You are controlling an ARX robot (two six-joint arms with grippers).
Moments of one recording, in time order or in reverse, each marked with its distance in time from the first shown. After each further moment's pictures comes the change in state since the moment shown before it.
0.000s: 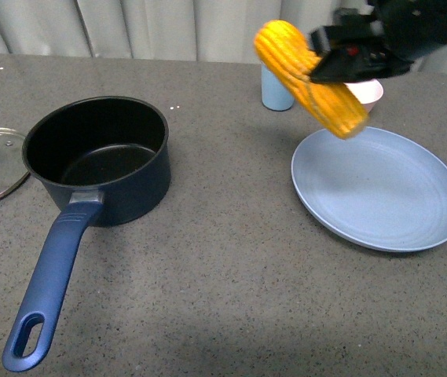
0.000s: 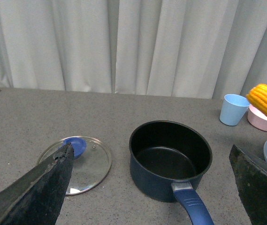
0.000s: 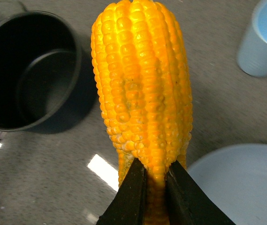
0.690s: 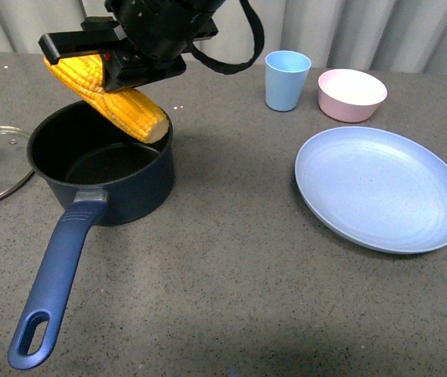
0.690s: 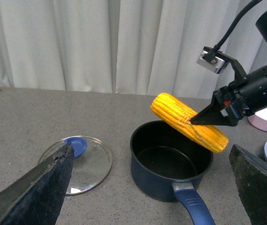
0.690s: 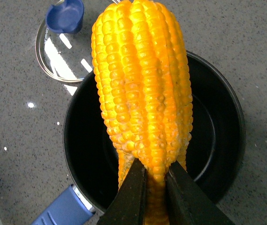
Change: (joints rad) left arm 0.000 0.000 0.000 0.000 0.000 0.000; right arm 0.267 0.348 0.490 -0.174 -0.014 0.058
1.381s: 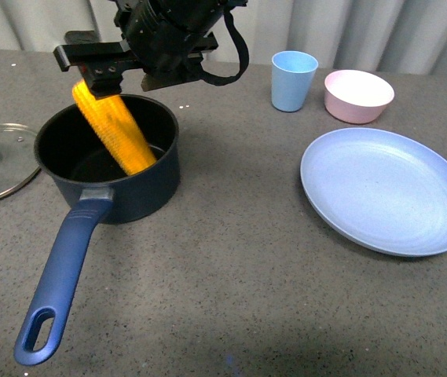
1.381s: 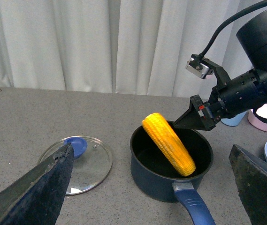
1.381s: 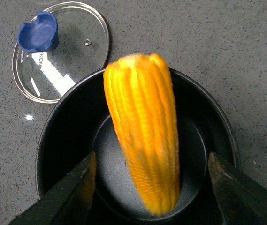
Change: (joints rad) left arm 0.000 0.000 0.000 0.000 0.000 0.000; right arm 0.004 0.119 0.131 0.013 0.036 0.069
